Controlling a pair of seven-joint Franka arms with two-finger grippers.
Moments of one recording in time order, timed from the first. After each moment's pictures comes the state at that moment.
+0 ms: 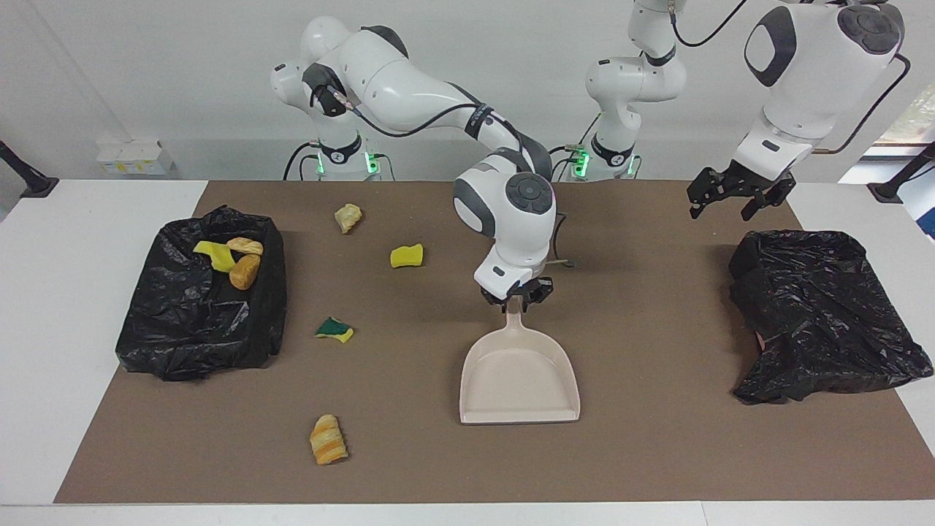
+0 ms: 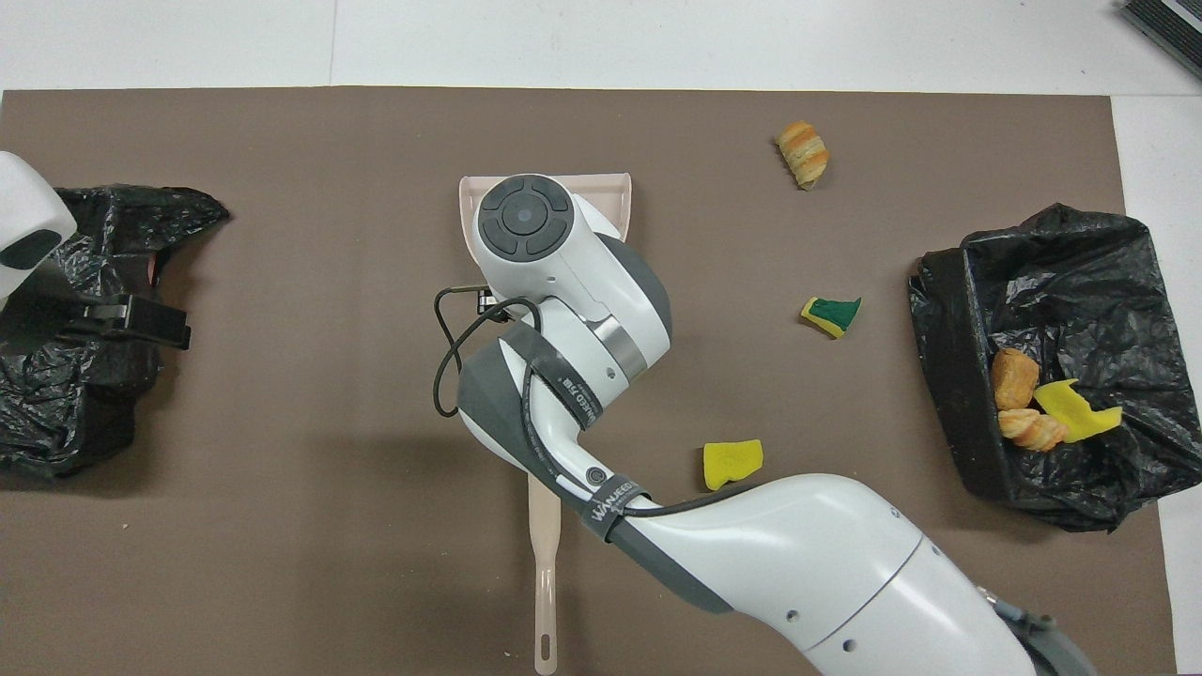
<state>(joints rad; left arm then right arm) -0.07 -0.05 0.01 -1.73 -0.02 1.65 0.03 0.48 0.79 0.26 -1.07 -0.16 1.85 0.70</state>
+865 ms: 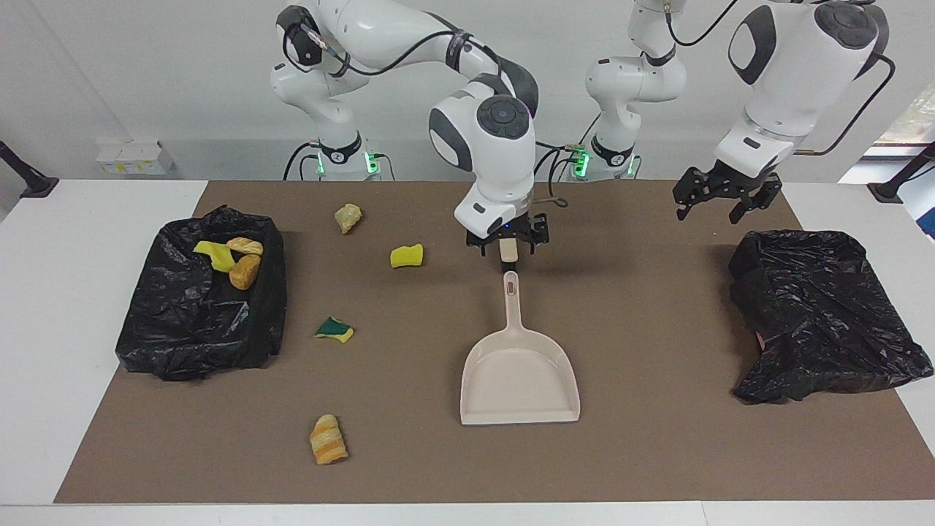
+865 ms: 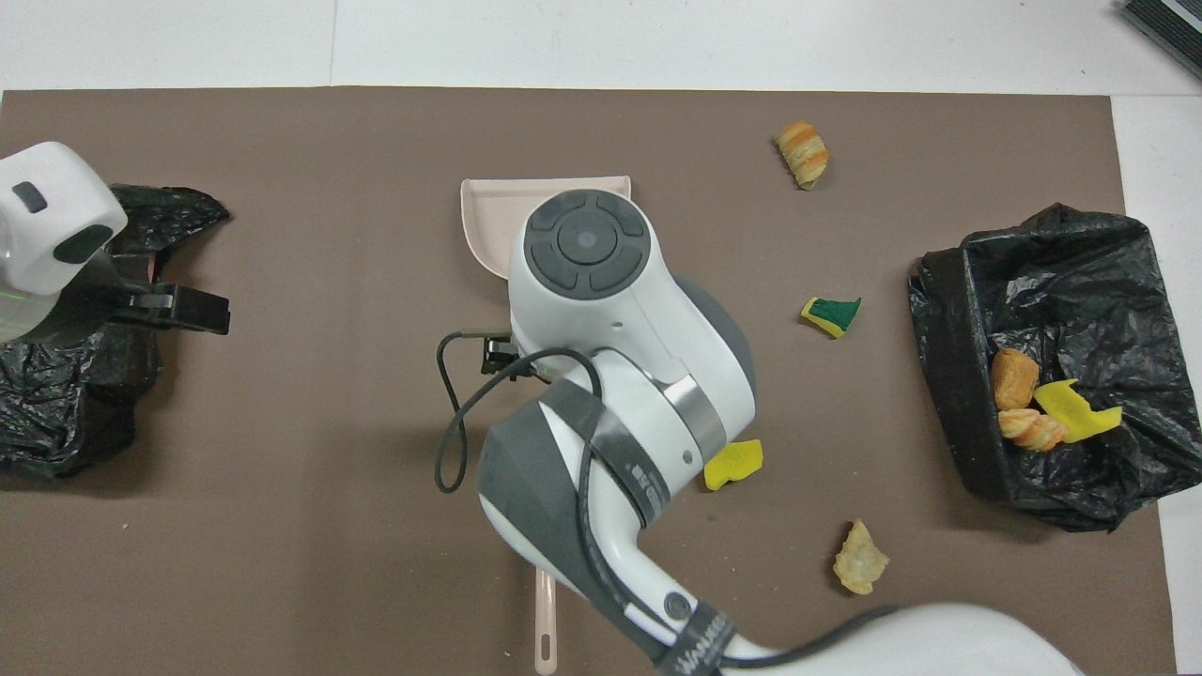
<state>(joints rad) -0.13 -0.04 -0.03 -1.73 -0.03 1.75 -0.03 0.44 0.40 0.26 -1.43 0.03 1.78 0.73</state>
